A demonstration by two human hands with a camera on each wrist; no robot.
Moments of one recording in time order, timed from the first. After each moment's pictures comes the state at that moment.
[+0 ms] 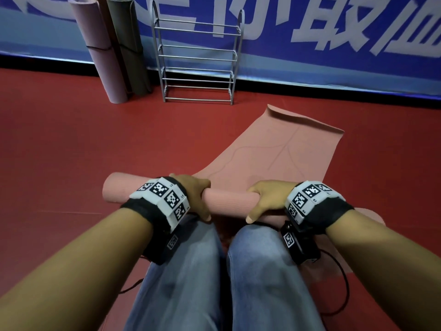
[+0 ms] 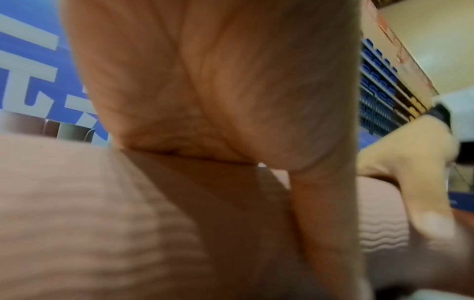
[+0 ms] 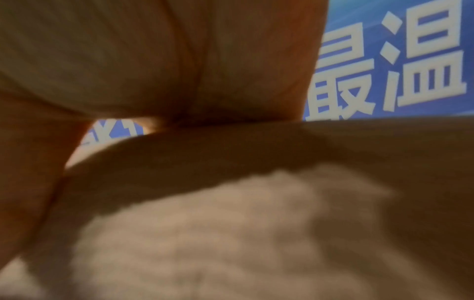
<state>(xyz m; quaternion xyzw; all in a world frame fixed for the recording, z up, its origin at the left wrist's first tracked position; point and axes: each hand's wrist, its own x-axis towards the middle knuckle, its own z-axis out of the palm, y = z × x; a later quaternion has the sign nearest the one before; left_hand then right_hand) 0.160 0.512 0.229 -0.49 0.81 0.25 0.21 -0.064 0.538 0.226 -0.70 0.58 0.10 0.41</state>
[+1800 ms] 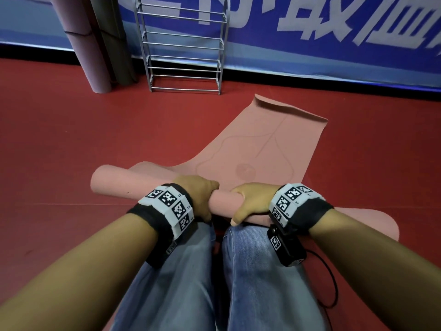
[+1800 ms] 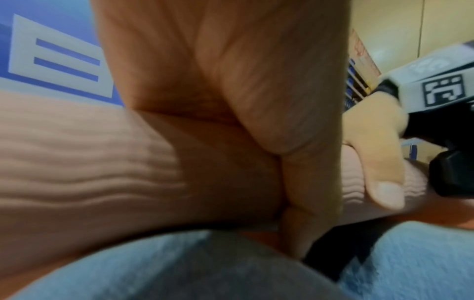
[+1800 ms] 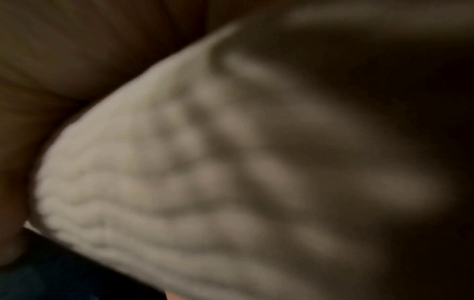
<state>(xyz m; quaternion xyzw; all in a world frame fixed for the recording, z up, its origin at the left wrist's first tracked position) 0.124 0.565 0.221 -0.45 0.86 0.16 0.18 -0.050 0.588 0.218 -0.70 0.58 0.09 0.40</state>
